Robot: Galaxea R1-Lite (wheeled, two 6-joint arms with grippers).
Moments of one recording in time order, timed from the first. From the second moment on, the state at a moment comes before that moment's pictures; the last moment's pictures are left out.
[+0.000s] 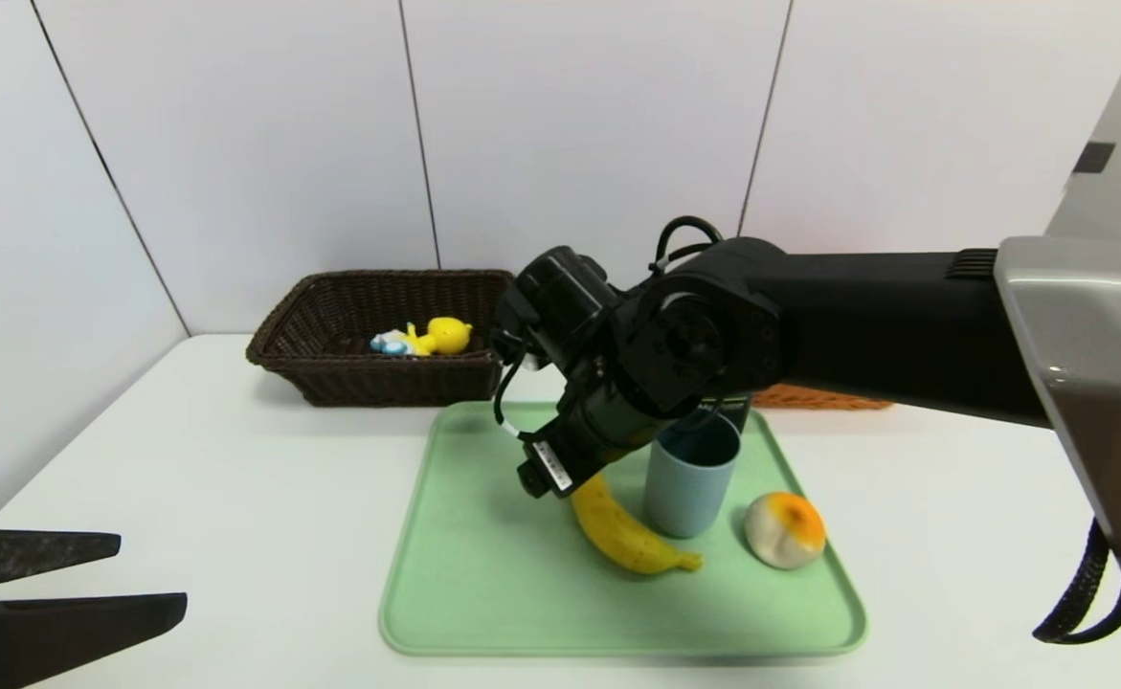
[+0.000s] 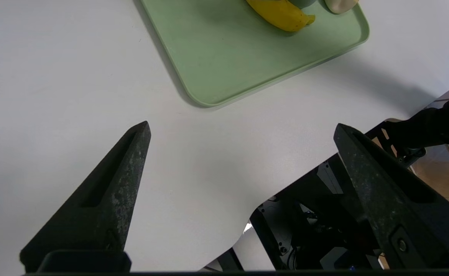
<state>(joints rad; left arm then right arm) -0.24 0.95 -0.97 0.62 -0.42 -0.13 0.83 2.21 -1.96 0.74 -0.23 0.03</state>
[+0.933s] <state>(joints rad) -0.24 0.93 -0.96 0.61 -0.42 -0.13 0.91 2.06 -1.95 0.85 -0.23 0.06</state>
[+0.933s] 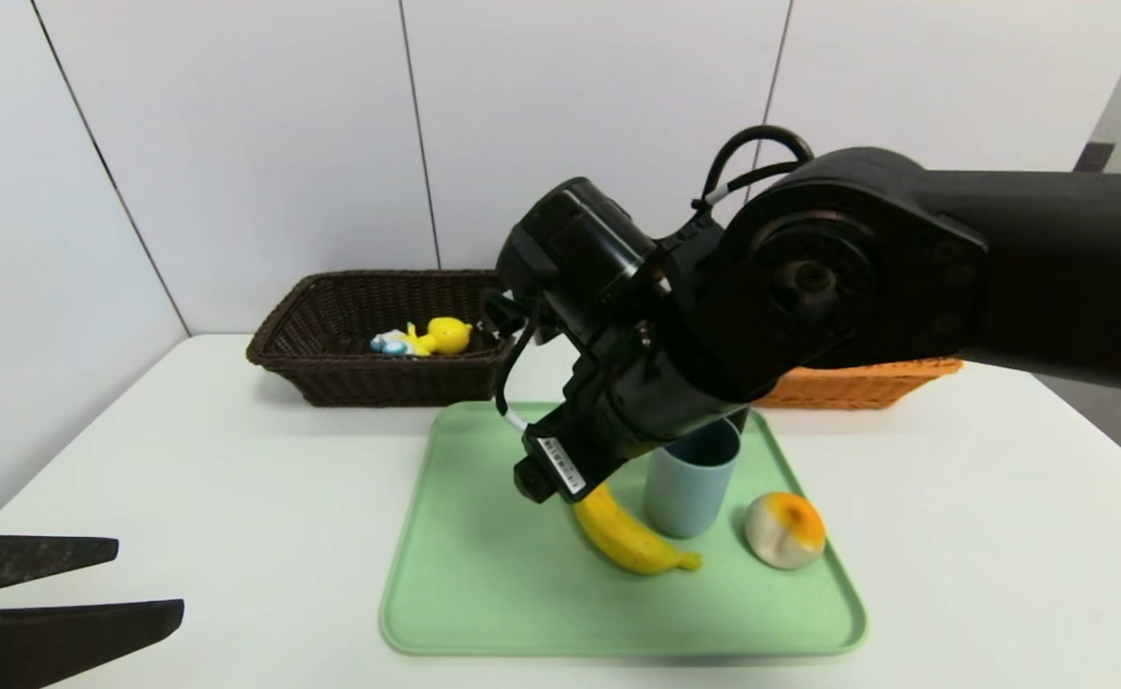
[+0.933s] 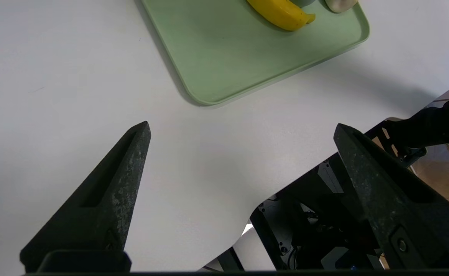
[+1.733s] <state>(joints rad) -0.24 0.93 -0.96 0.60 -0.45 -0.13 1.04 2.03 -1.91 1.03 -0.35 0.12</state>
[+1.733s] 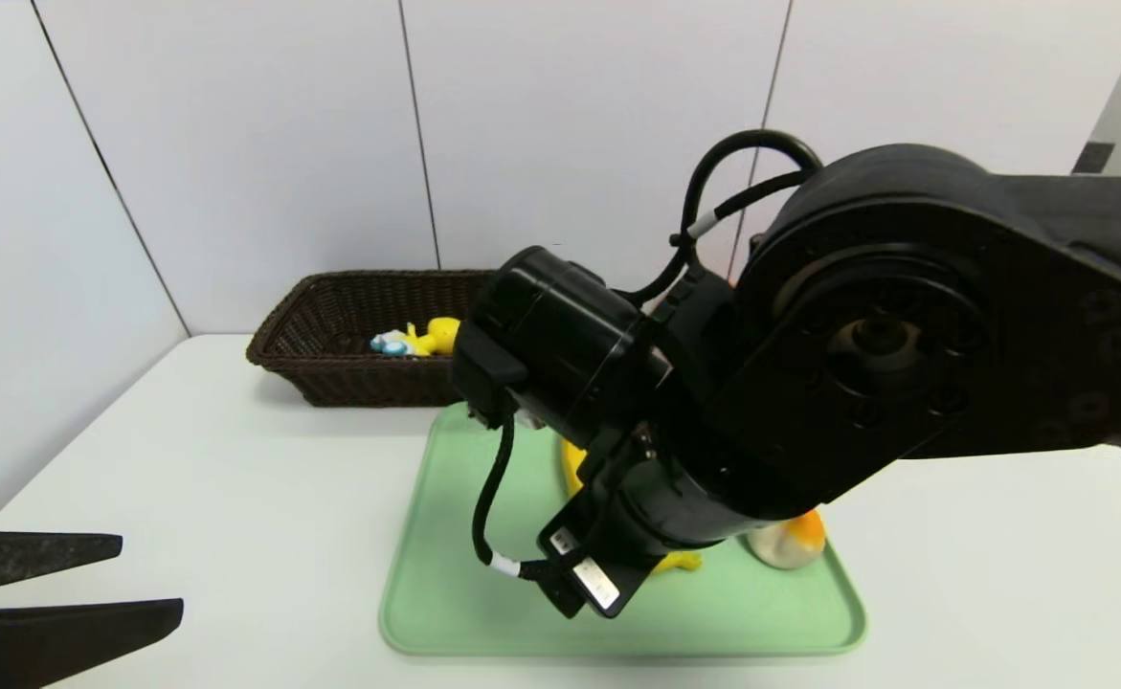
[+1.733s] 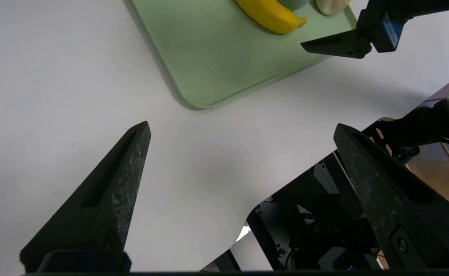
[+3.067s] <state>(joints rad) -0.24 0.93 -0.91 0.55 -0.44 -0.13 0.98 2.17 -1.92 0.95 -0.35 0.33</state>
